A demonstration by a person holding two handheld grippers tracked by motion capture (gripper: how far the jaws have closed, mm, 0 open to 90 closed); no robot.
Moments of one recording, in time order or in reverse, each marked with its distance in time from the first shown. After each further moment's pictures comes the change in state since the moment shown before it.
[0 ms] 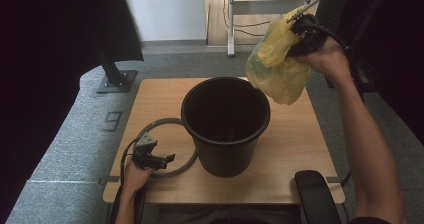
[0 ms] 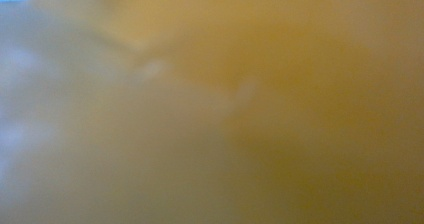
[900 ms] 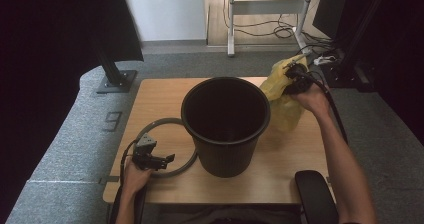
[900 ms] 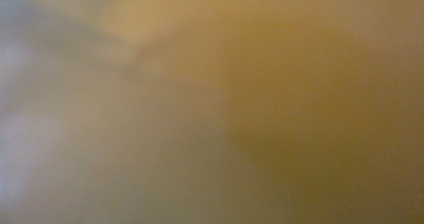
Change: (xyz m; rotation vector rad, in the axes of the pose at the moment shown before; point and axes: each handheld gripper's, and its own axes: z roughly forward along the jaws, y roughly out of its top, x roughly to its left) left arm 0.000 -0.002 0.000 0.005 0.014 -0.011; right arm -0.015 -0.111 0.126 0.094 -0.019 0.120
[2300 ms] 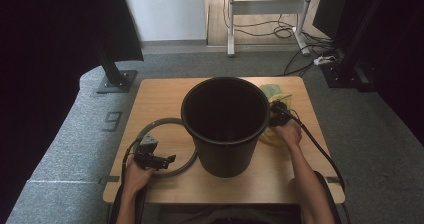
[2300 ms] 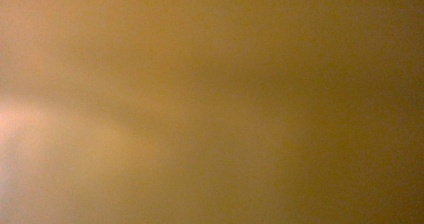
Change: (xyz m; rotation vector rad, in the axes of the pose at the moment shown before) left arm -0.001 0.003 0.007 0.061 0.010 0.007; right arm 0.016 -0.086 0.159 0.034 0.050 0.239
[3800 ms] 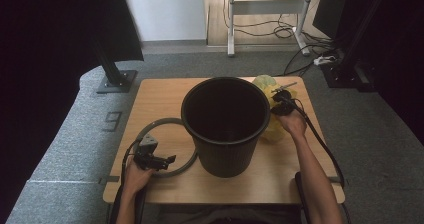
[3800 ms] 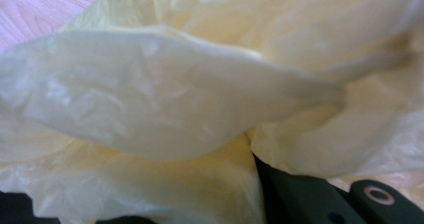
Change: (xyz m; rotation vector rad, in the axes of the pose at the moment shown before) left arm -0.001 -0.001 -0.002 -0.019 -0.011 0.008; right arm 0.011 0.033 -0.053 -0.090 -0.037 -0.098
